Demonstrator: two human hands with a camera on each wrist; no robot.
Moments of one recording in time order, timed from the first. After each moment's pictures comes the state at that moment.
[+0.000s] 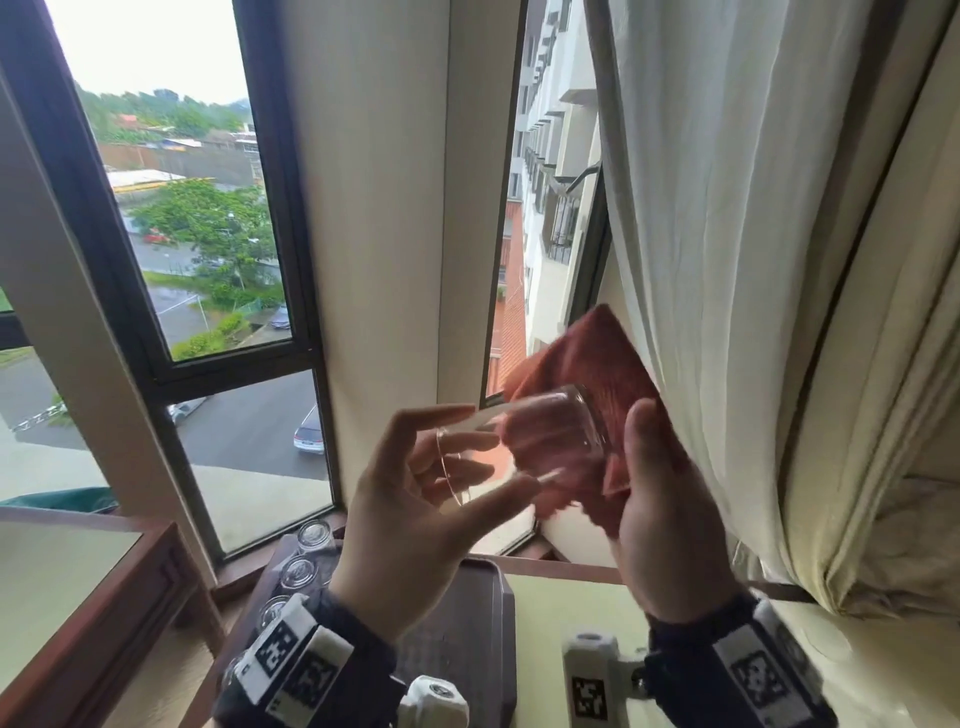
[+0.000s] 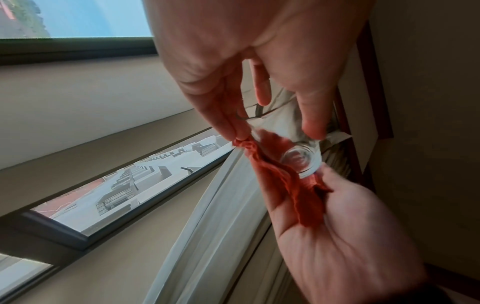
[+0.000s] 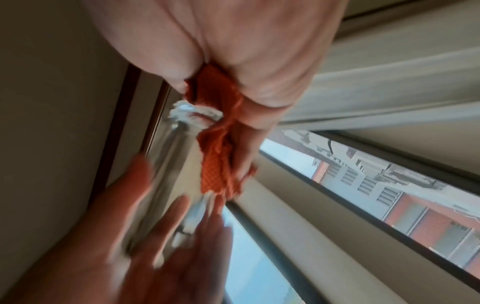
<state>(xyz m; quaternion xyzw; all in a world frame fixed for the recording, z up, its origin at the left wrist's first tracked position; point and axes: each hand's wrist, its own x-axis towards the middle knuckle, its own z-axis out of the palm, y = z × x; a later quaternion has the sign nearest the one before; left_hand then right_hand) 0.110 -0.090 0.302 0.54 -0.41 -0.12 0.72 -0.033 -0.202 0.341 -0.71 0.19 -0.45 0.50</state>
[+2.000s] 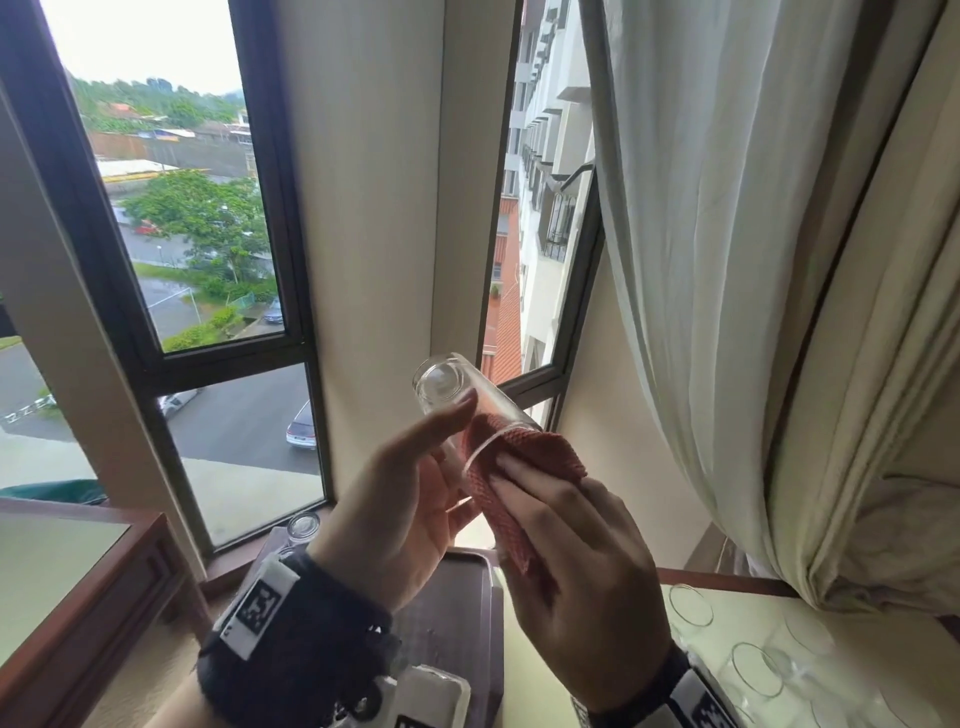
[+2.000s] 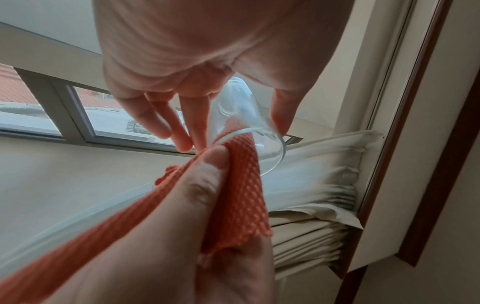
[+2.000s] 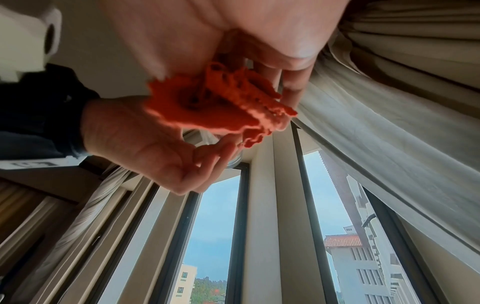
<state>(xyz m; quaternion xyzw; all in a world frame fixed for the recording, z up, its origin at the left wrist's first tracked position) 0.109 -0.101 0.325 0.43 -0.24 -0.47 0.73 -0.040 -0.186 0.279 -0.88 0.10 -0.46 0.06</state>
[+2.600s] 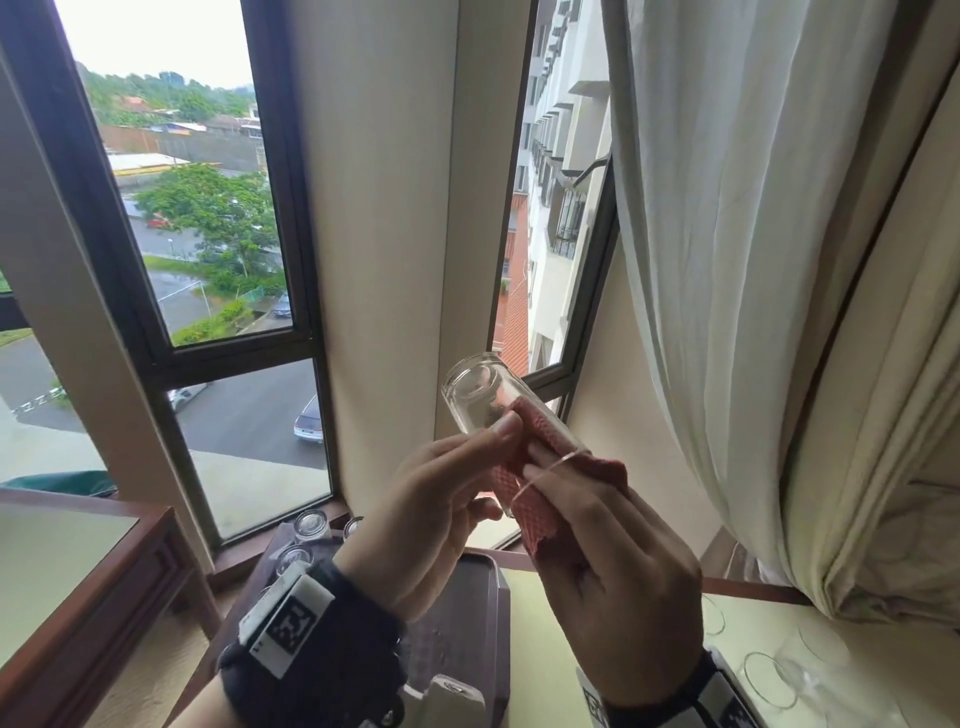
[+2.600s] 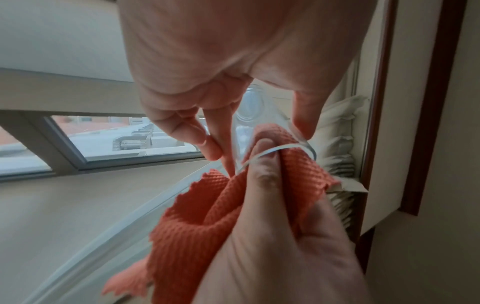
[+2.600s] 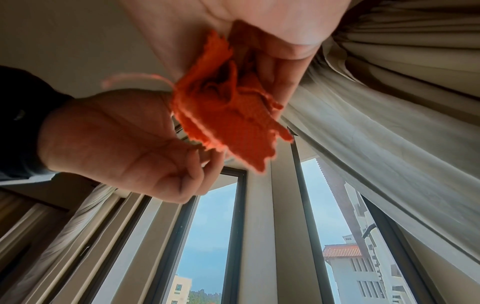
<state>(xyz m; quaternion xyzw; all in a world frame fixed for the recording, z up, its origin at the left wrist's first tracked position) 0.109 -0.107 0.313 0.45 -0.33 -0.41 0.72 -0.038 -0.193 0.291 -0.85 0.11 -0.51 0.05</state>
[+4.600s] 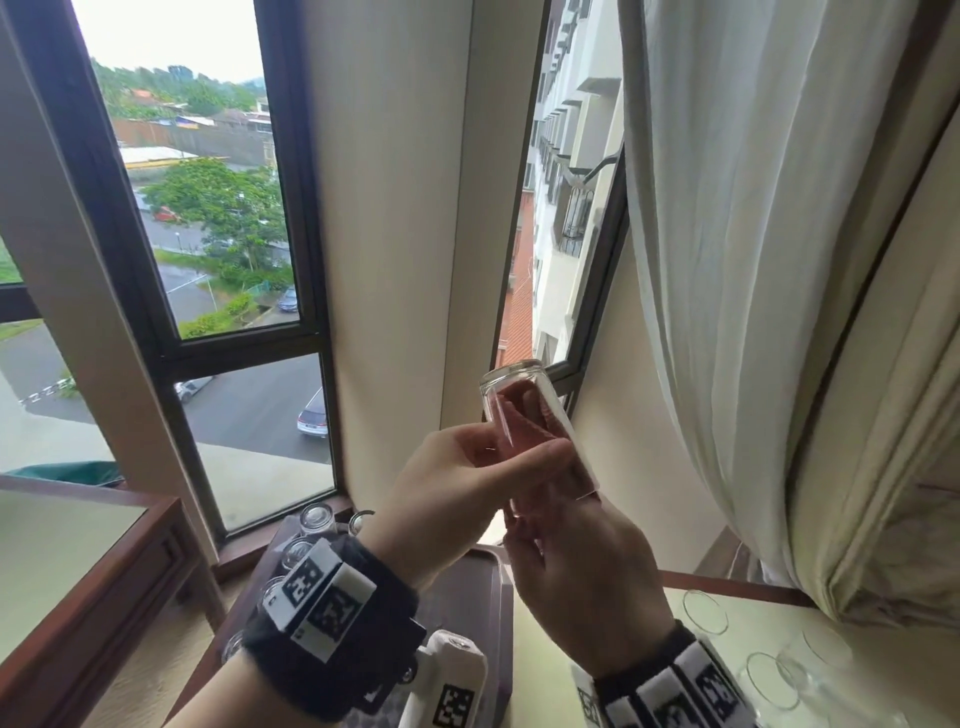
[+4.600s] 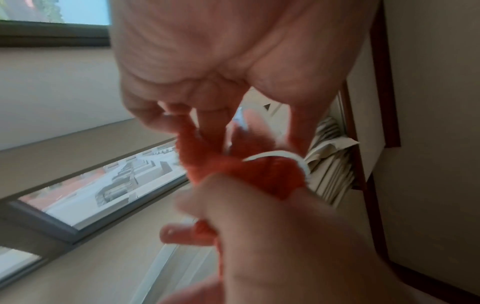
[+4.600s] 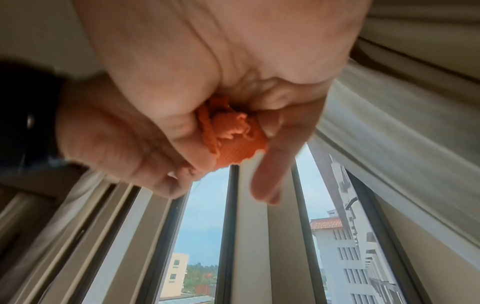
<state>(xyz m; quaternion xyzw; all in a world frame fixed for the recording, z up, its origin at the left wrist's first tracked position) 0.114 -0.118 0.314 0.55 -0.42 -0.32 0.64 -0.016 -0.196 0.282 -0.93 0.20 -0.29 0.10</state>
